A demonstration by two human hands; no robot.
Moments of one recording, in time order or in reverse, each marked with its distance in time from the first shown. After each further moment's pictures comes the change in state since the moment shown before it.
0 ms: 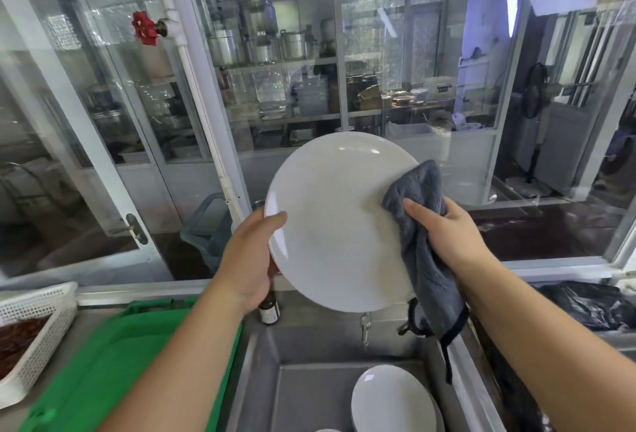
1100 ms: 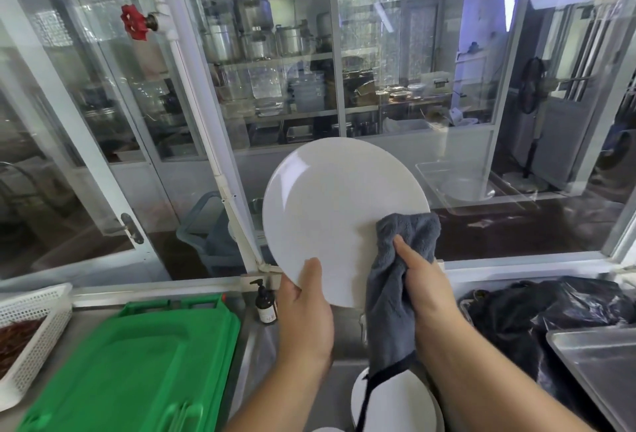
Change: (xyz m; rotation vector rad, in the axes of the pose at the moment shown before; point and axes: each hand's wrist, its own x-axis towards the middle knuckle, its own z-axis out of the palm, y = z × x) left_hand -0.044 -0.081 0.064 -0.205 0.336 0.016; right_hand -0.041 0.052 0.042 0.437 0.199 0.313
